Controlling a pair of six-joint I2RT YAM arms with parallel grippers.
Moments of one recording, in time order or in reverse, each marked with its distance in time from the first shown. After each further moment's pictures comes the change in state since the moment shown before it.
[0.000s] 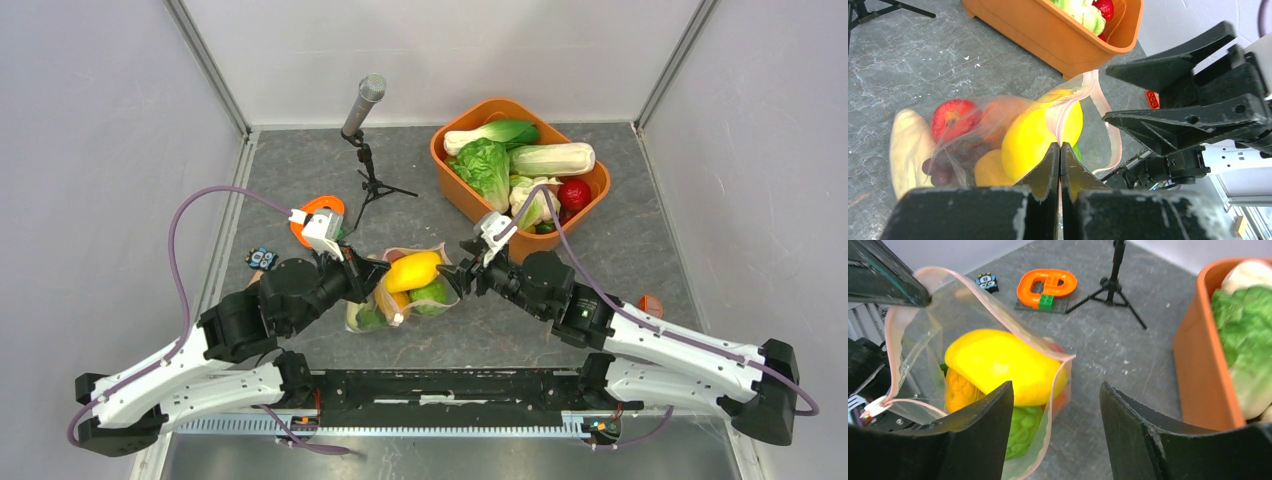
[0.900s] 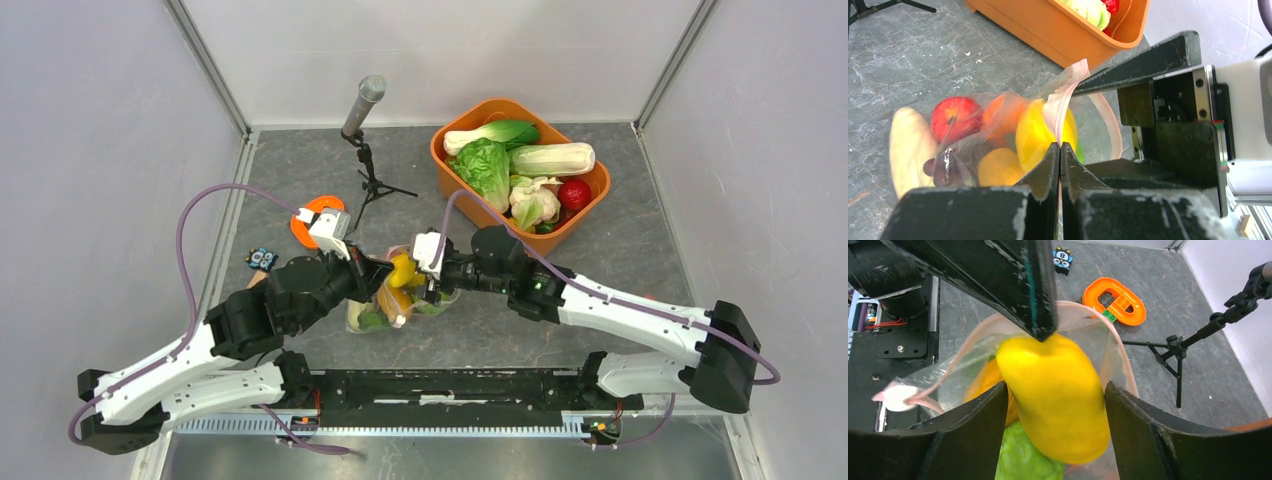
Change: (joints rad) left arm 0.000 0.032 0.000 0.002 0.002 0.000; right arm -0.054 0.307 0.182 -0.014 -0.513 -0.378
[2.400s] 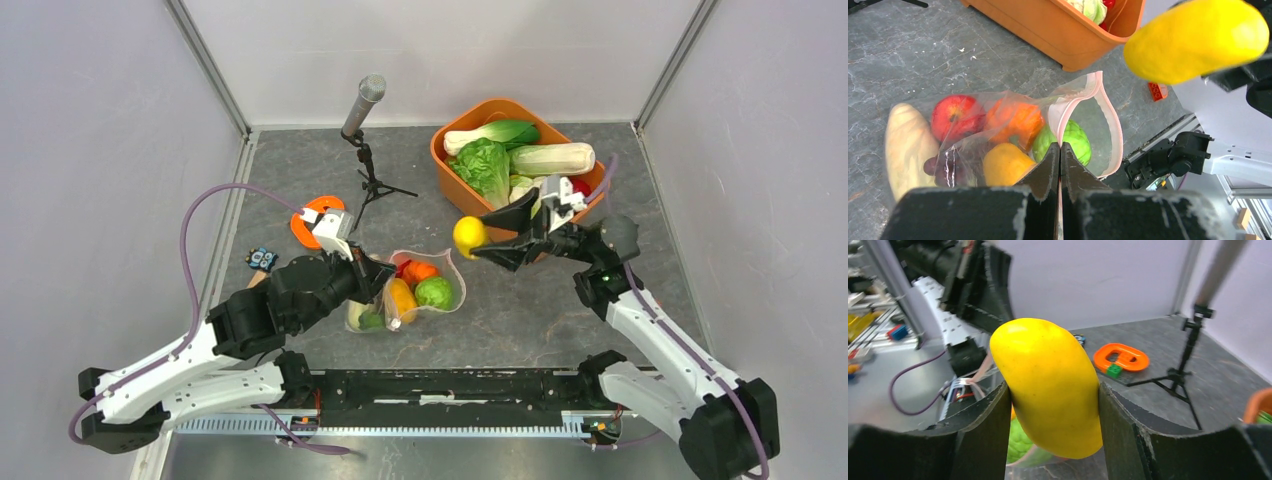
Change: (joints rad) left arm -0.001 0.008 0.000 0.001 0.021 0.000; right arm -0.661 -0.281 -0.284 0.624 -0.654 0.713
